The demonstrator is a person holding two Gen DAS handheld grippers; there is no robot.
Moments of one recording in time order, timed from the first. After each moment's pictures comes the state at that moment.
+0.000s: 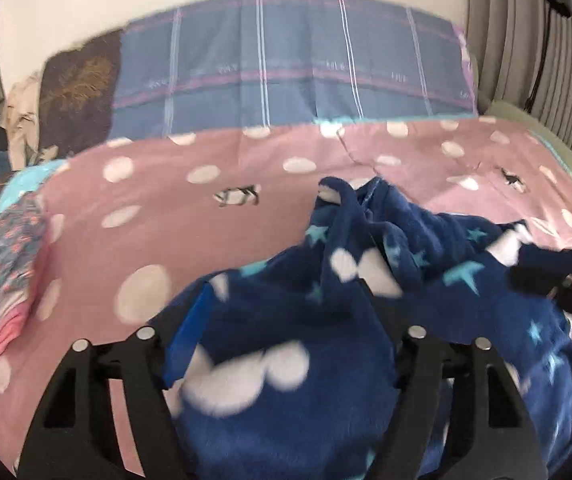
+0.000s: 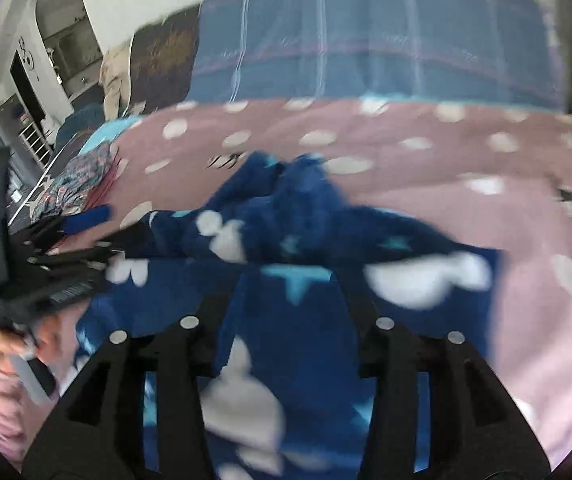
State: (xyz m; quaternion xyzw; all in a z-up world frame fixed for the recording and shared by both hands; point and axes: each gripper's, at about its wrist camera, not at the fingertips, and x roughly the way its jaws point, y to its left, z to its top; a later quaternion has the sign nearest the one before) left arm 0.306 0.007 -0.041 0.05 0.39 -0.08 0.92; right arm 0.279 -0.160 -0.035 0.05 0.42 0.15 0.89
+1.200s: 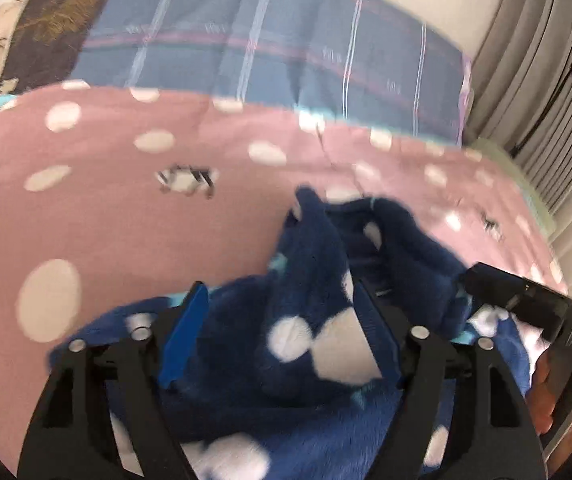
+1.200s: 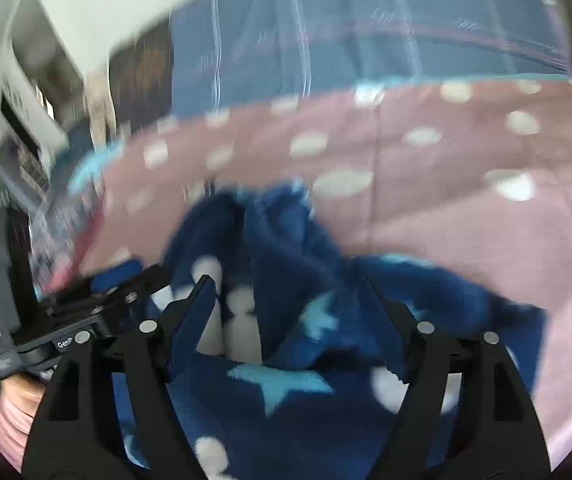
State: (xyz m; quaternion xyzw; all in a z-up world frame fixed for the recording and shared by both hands) left arm 0.379 0.002 -0.086 -0.07 0.44 -0.14 0.88; right arm 0.348 -0.176 -0.060 0.10 0.45 0.14 0.88
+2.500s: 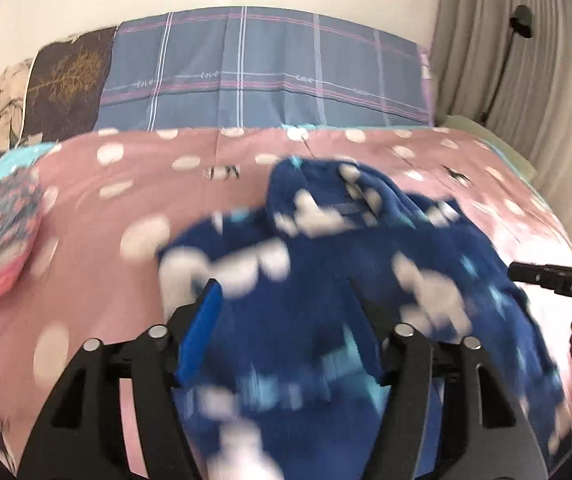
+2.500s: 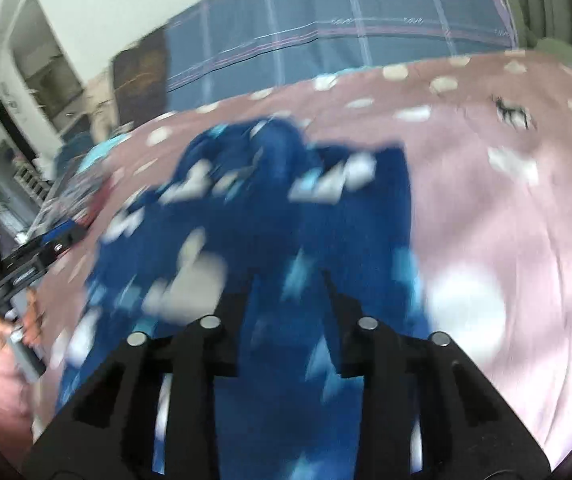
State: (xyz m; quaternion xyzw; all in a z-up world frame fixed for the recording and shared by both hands) left arm 0.176 0.055 -0.031 0.00 0.35 -0.16 0.92; right arm 0.121 -0.251 -0.048 0.14 0.42 0.16 0.88
